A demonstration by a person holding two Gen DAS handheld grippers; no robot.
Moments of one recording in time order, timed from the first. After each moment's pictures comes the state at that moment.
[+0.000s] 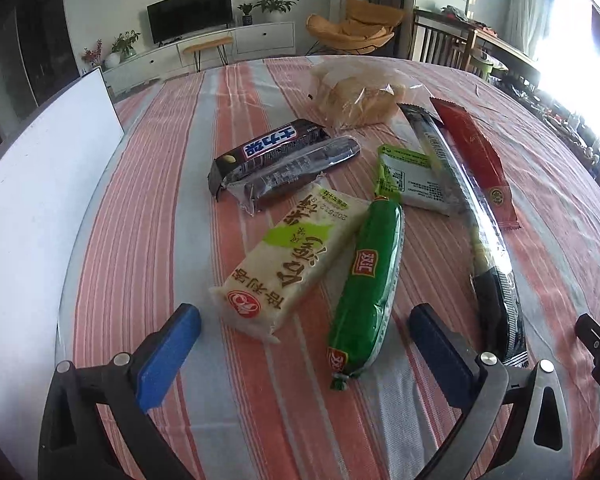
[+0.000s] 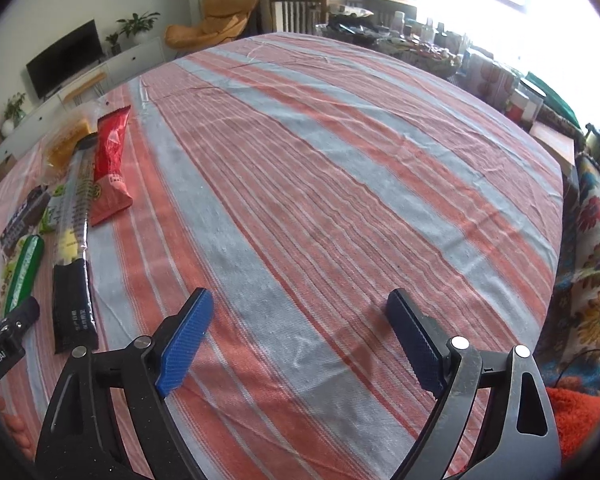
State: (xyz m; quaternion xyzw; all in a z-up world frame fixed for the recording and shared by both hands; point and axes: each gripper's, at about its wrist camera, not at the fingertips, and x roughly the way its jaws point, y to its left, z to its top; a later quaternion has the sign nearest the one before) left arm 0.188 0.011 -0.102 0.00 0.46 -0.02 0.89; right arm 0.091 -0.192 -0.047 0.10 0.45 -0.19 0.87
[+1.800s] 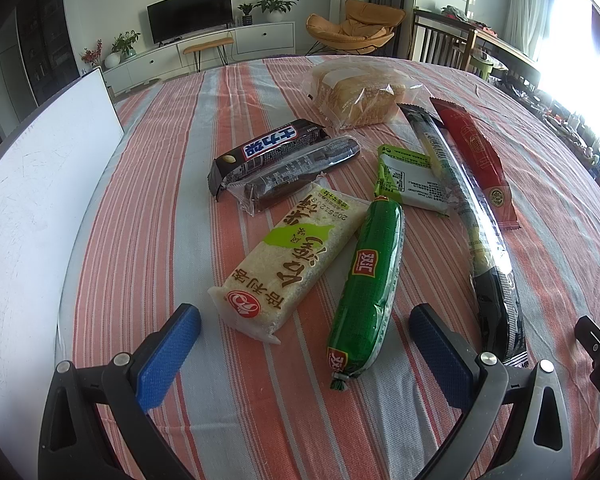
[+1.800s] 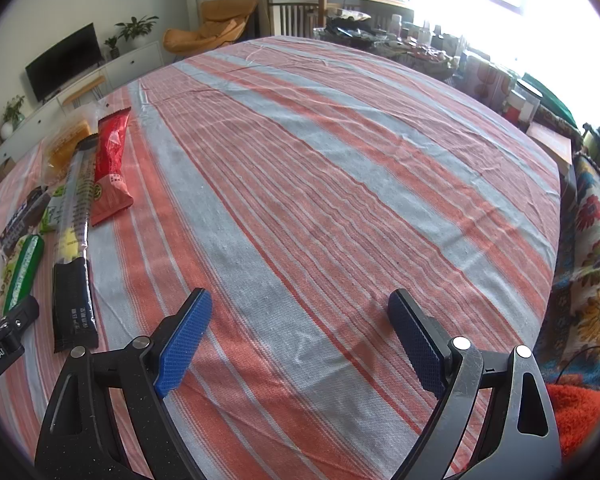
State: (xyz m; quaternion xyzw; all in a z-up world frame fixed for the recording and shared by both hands) left arm 0.187 0.011 -0.100 0.00 0.46 -0.02 0.89; right arm 0.089 -0.188 -0.049 0.10 0.44 -0.19 0.87
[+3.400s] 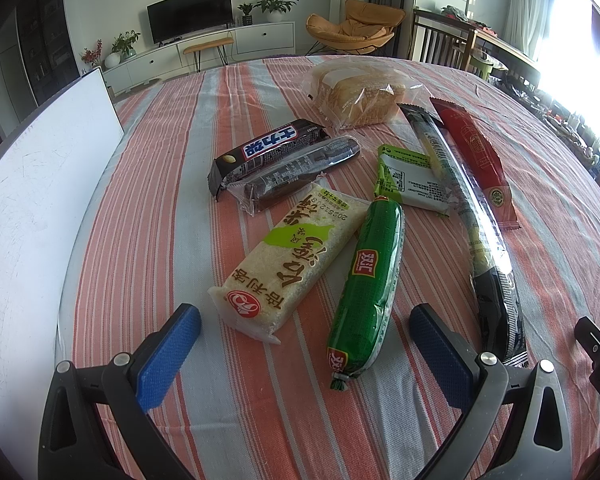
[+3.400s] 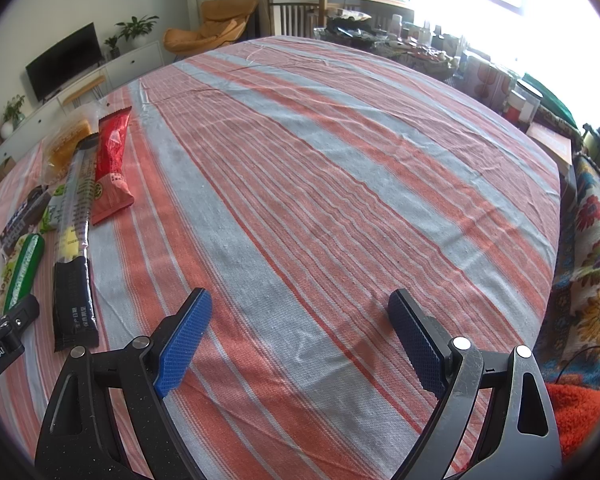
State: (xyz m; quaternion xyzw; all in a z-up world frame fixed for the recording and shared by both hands) left arm 0.188 0.010 -0.101 0.00 0.46 -0.02 0.89; right arm 0.089 -0.187 -0.049 0.10 0.44 -0.19 0.87
